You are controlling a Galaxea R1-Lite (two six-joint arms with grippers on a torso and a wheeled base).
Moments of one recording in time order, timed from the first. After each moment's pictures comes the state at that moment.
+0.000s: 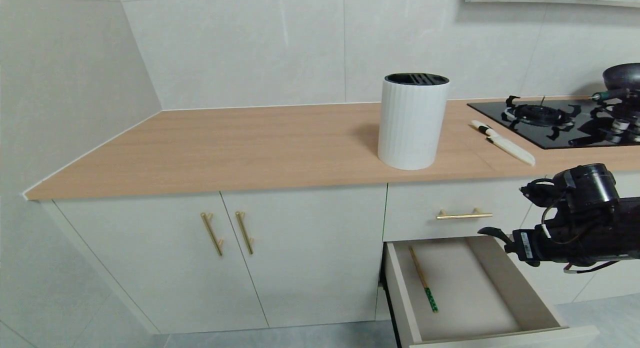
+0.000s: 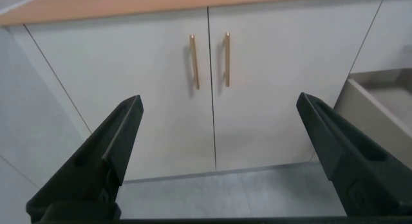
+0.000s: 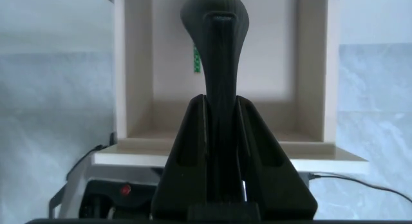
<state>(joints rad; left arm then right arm) 0.00 0.00 0.00 -0.01 -0.03 0.04 0.07 1.75 -0.82 -0.09 0.05 0.06</state>
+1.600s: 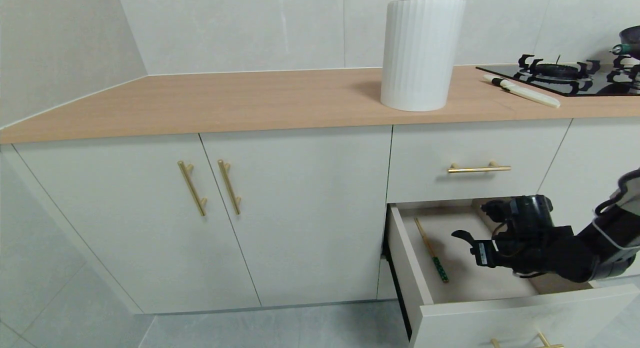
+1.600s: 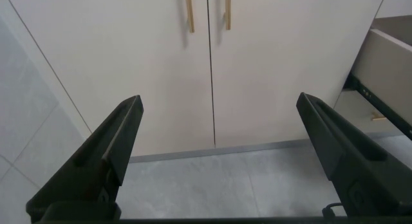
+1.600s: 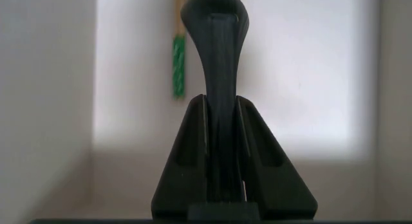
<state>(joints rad) 0.00 0.00 0.00 -0.01 -0.03 0.04 0.12 2.13 -0.79 -0.59 0.00 0.06</state>
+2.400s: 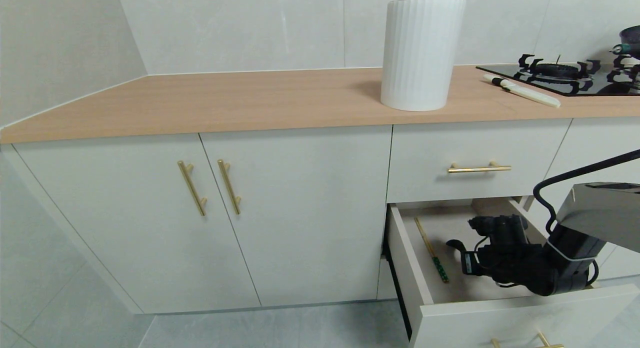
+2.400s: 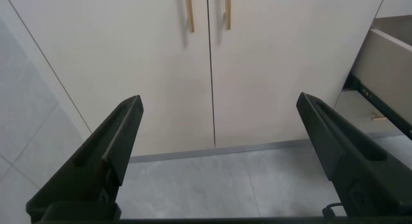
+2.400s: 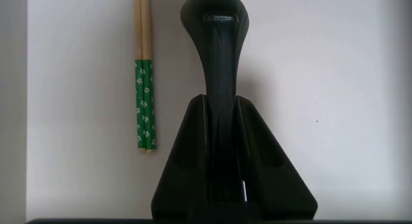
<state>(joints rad) 0.00 0.00 0.00 -0.01 -0.03 0.04 0.12 2.36 -0.84 -0.78 -0.05 0.09</state>
